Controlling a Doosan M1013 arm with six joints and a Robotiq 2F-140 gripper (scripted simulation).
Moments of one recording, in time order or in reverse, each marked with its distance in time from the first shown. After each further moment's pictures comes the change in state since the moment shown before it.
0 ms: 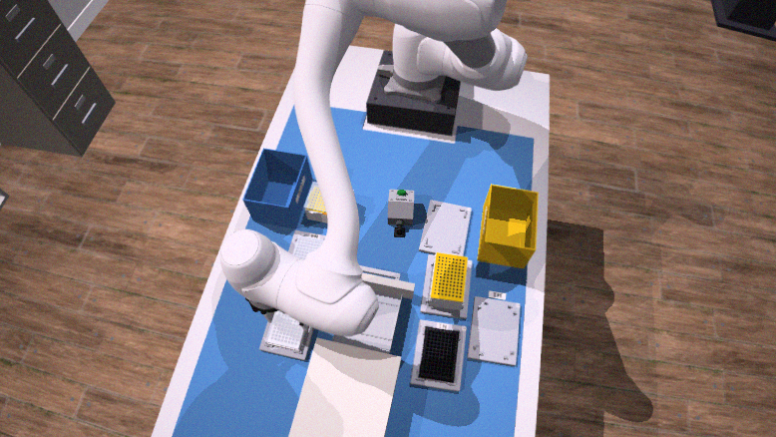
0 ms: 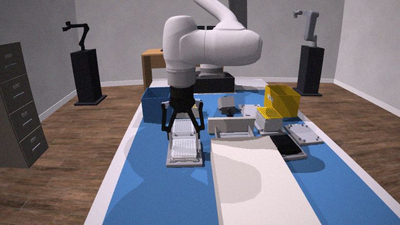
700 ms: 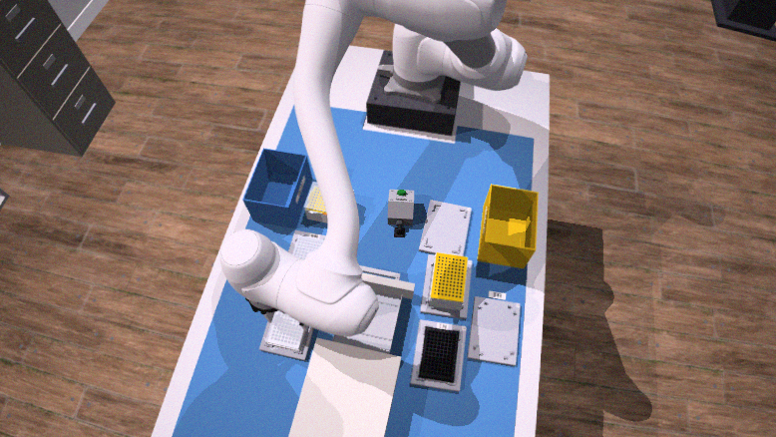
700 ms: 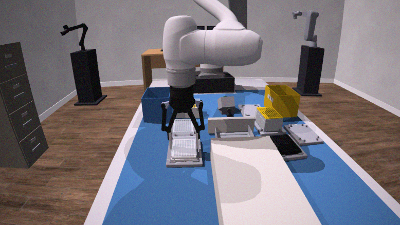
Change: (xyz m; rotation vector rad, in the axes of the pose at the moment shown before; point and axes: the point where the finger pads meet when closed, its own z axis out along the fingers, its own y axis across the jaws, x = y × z) arm 0.000 0.000 0.000 0.000 0.000 0.000
